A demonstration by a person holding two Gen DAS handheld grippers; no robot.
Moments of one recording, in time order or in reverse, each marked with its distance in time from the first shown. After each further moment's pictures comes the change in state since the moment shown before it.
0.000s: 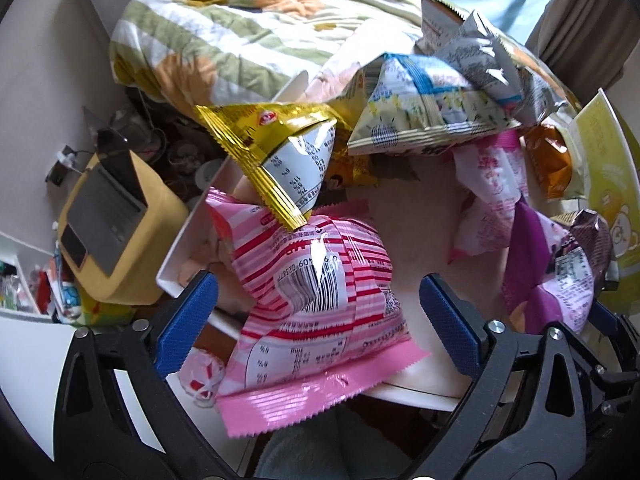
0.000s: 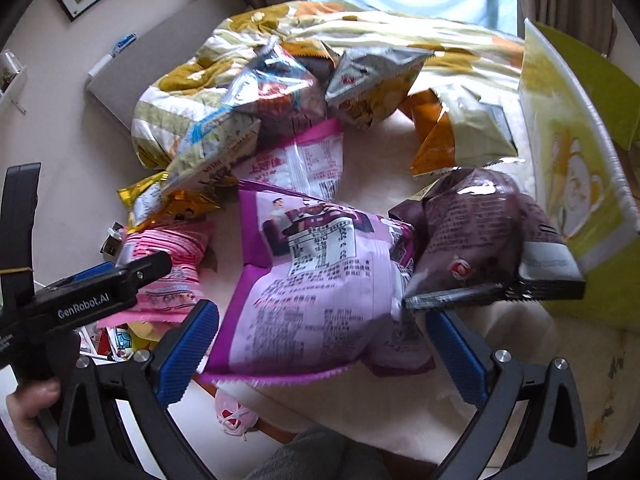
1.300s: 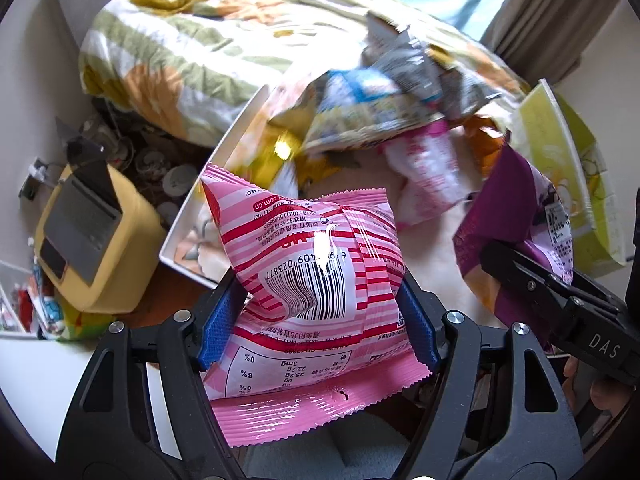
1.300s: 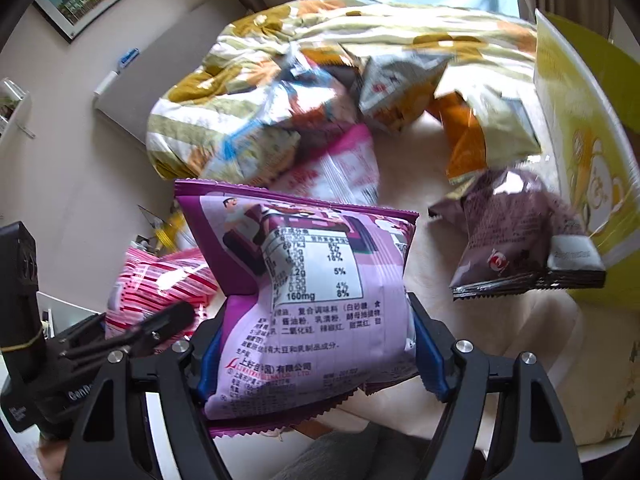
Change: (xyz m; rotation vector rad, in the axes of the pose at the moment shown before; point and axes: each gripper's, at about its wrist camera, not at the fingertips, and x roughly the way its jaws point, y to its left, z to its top) left arm -0.063 0.001 -0.018 0.073 -0.024 -0.164; right arm -0.018 0.019 0.015 0.070 -0.009 0.081
